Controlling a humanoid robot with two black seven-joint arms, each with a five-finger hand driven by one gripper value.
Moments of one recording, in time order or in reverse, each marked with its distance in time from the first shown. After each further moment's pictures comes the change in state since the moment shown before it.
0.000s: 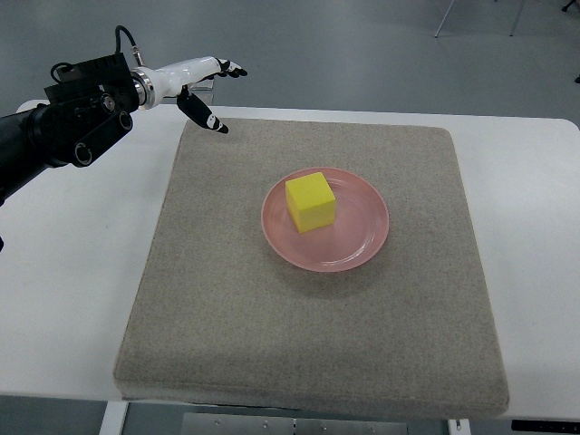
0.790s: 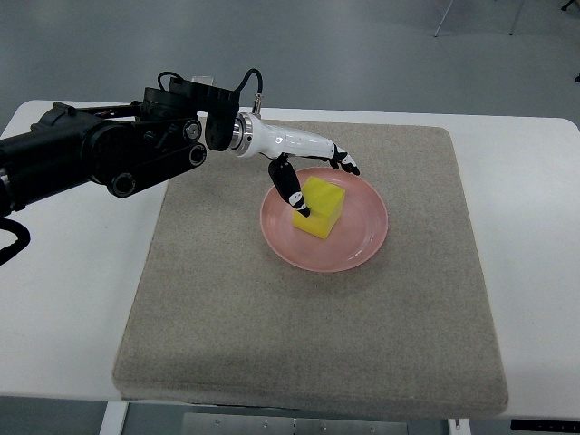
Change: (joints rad) left arm -0.091 -0.015 0.029 -0.452 0.232 -0.243 0.015; right arm 0.000 0.000 0.000 0.000 -0.001 0.000 0.000
